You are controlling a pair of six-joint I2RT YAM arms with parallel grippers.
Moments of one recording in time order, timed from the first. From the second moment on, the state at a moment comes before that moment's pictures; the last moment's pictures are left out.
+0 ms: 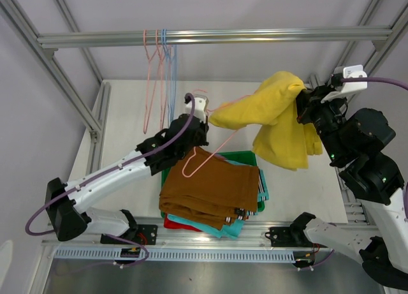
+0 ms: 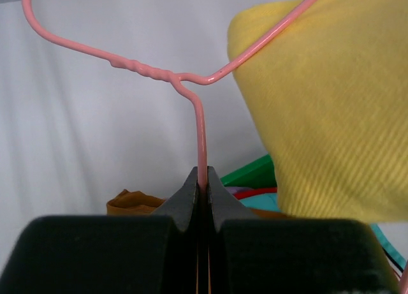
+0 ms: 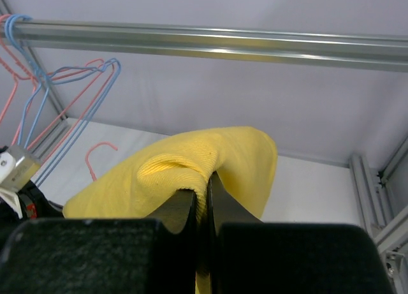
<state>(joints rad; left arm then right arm) -0.90 1.28 1.17 -0.27 -0.44 -0.34 0.69 0.92 1.58 -0.52 0.41 0.00</state>
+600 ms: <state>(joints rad) -1.07 1.46 1.17 -0.21 -0.63 -0.10 0.69 0.93 1.64 -0.53 0.50 -0.05</state>
